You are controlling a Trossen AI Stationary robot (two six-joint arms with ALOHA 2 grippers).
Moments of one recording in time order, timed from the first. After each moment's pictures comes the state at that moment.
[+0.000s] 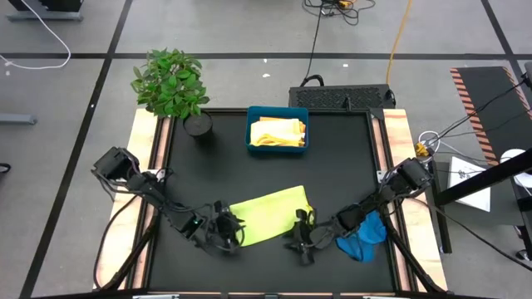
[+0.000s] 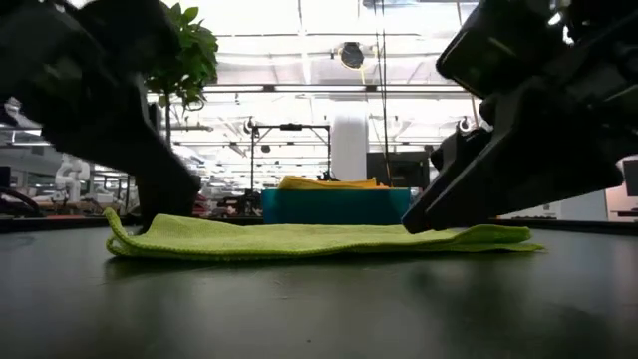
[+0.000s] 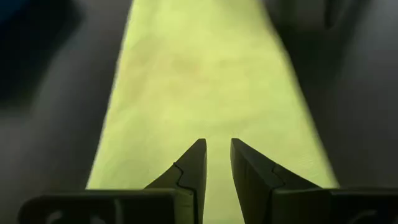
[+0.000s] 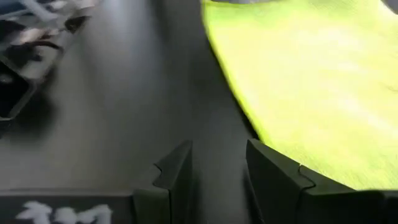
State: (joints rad) left arm -0.63 1.69 0.75 0.05 -0.64 -0.62; right arm 0.55 1.88 0.70 0.59 0.31 0.38
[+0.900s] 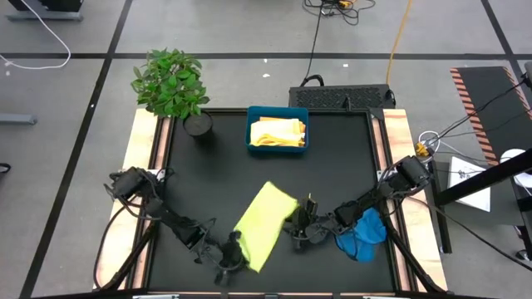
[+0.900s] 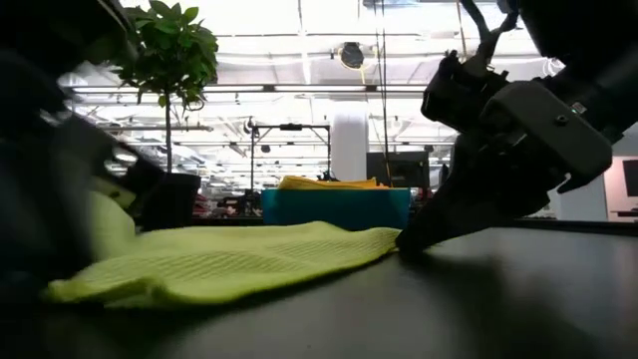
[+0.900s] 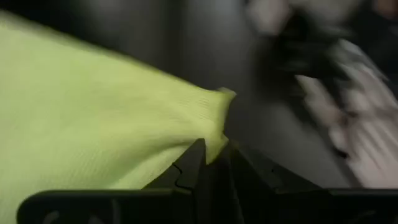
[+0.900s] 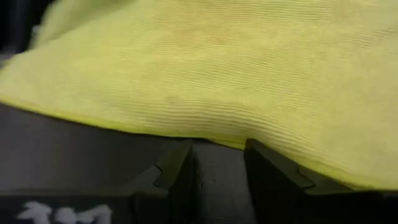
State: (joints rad) left arm -0.71 1.95 0.76 0.64 -0.22 -0.47; right arm 0.50 1.88 0.70 0.42 0.49 0.59
